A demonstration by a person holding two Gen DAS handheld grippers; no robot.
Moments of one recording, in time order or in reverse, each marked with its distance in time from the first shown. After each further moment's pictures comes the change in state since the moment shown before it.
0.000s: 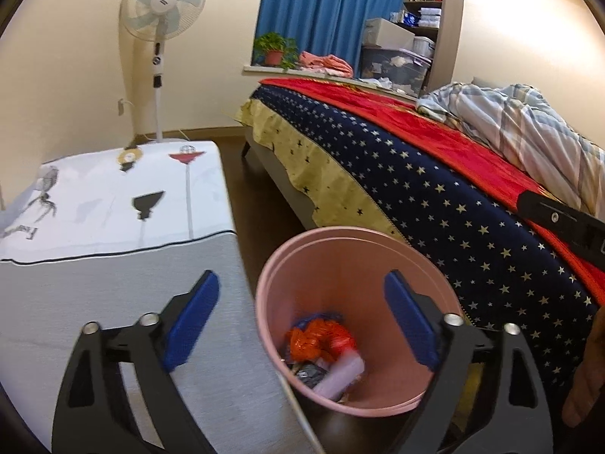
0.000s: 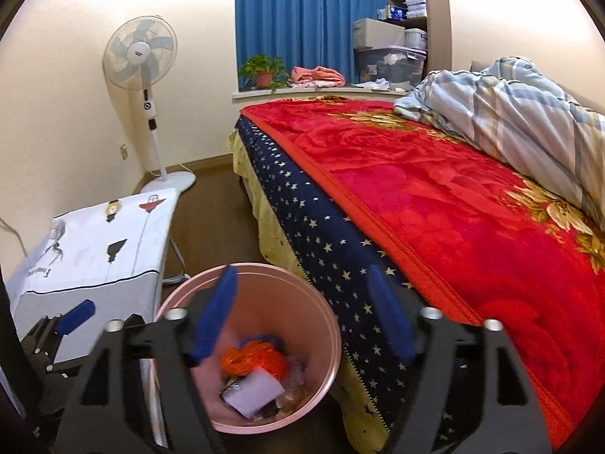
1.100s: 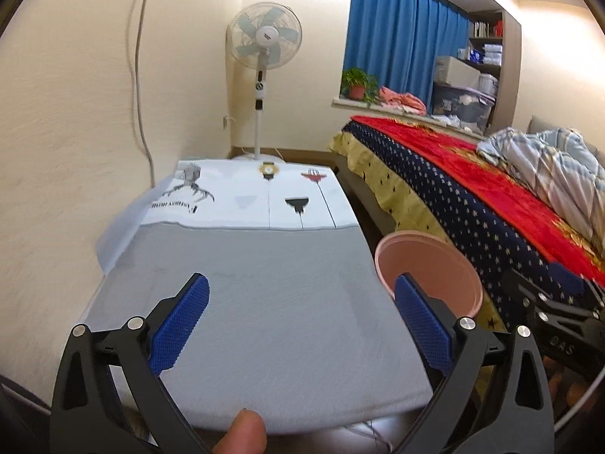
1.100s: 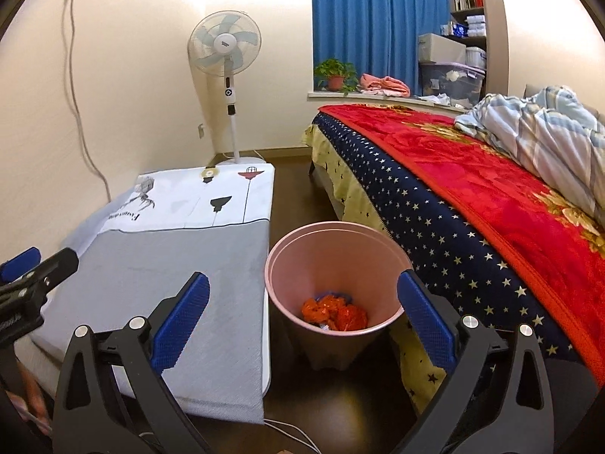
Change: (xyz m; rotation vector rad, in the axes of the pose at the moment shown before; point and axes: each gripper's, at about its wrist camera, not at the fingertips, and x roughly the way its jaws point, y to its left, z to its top) left arm -0.217 0.071 -0.042 -0.117 -0.074 0.268; right arm -0.130 0.079 -0.069 -0.146 -0.008 0.196
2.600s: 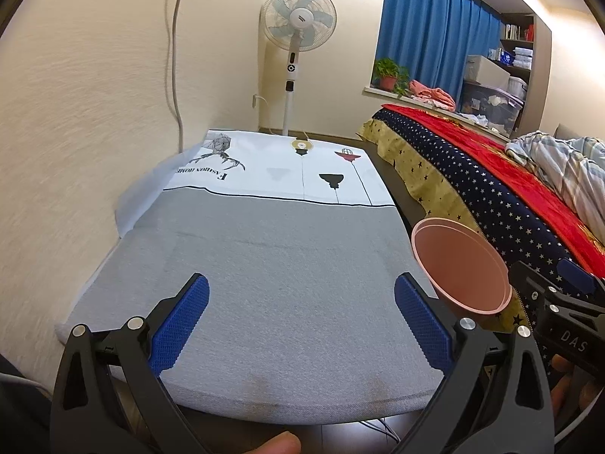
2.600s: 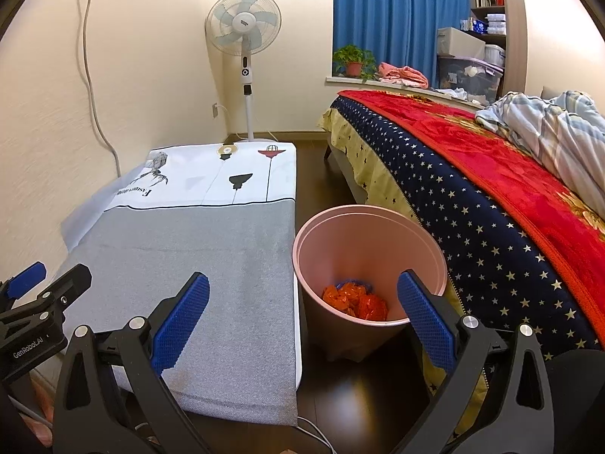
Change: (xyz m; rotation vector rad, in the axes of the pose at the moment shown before) left arm 0.017 0.029 -0.027 -0.082 0.034 0.086; right arm 0.028 0.036 -0.011 -0.038 0.060 0.028
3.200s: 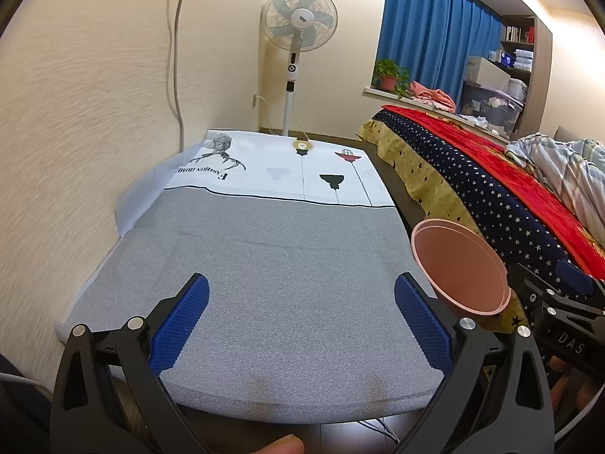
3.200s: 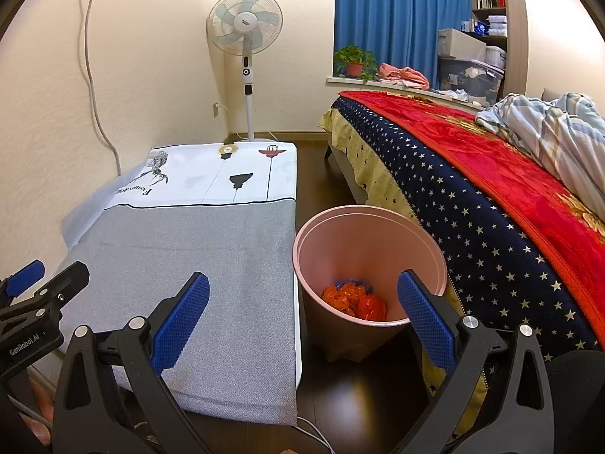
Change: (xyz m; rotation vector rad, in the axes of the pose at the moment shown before) left arm 0.000 0.000 0.000 -0.005 0.000 0.000; right arm 0.000 0.001 0.000 -0.004 -0.003 -0.001
